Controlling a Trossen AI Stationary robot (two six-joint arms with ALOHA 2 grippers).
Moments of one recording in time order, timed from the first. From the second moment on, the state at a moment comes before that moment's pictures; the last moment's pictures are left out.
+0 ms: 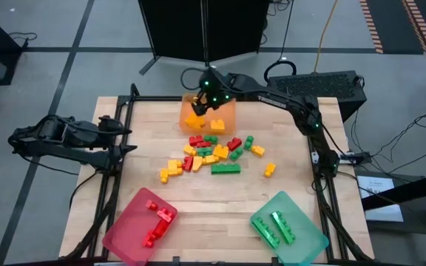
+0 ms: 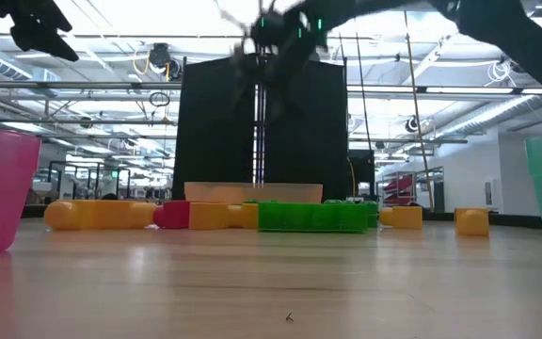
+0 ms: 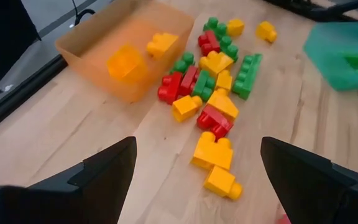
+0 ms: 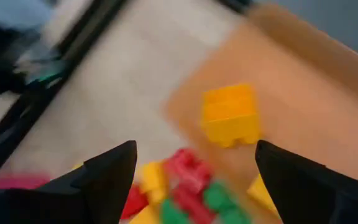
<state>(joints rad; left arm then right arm) -0.10 0.46 0.92 -1.16 -0.32 -0.46 -0.39 2.17 2.19 -0.90 -0.14 0.54</state>
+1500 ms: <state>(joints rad) -0.10 0.44 0.93 -1.21 -0.32 -0.38 0.00 1.50 1.01 -1.09 -0.01 1.85</state>
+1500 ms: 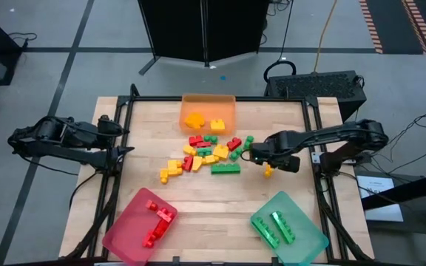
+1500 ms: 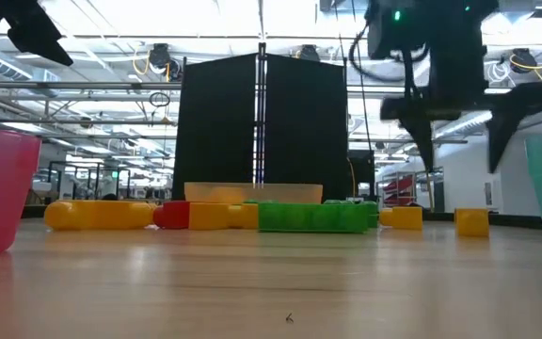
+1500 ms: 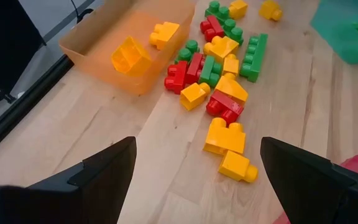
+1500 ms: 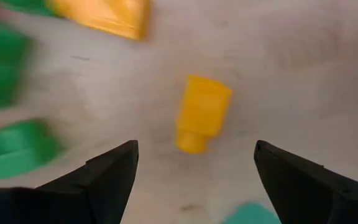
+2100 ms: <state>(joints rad) -0.10 0.44 0.92 -1.22 -0.32 -0.36 -0.07 1.67 0.86 -0.74 -0.06 1.92</state>
